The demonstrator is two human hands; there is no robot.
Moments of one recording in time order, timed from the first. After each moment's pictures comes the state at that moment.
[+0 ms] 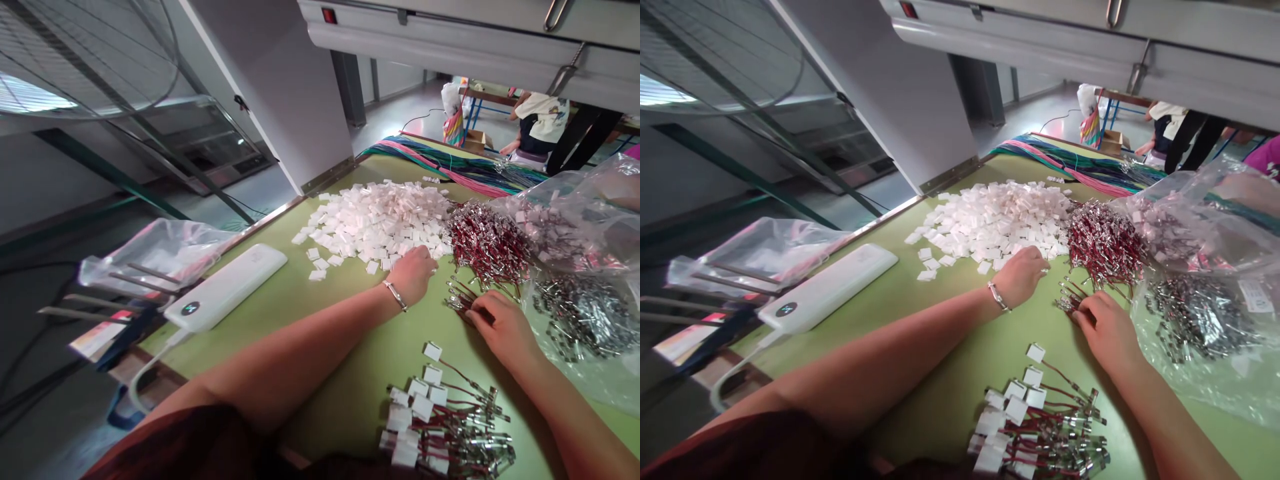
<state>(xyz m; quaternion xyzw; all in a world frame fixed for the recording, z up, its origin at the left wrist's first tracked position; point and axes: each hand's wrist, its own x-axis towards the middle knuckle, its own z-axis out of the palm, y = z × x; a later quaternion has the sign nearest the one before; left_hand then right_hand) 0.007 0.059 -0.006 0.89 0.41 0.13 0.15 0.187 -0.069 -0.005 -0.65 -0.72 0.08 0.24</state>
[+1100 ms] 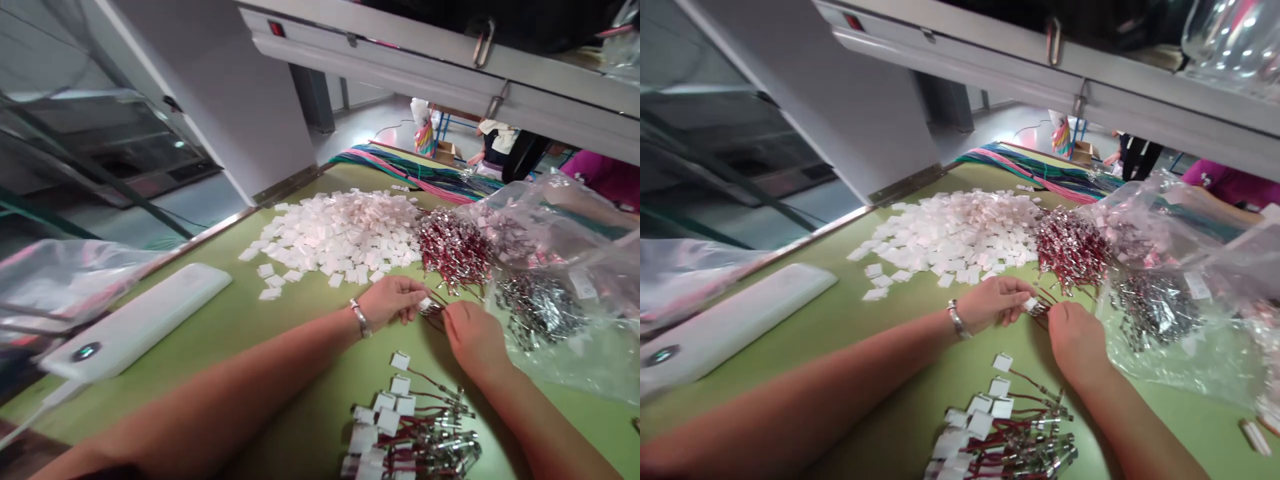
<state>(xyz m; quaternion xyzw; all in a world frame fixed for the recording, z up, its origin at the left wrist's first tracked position) 0.015 0.031 -0.002 0.55 0.33 0.18 0.74 0.174 -0.082 0.004 -0.63 -0.74 -0.18 0.15</state>
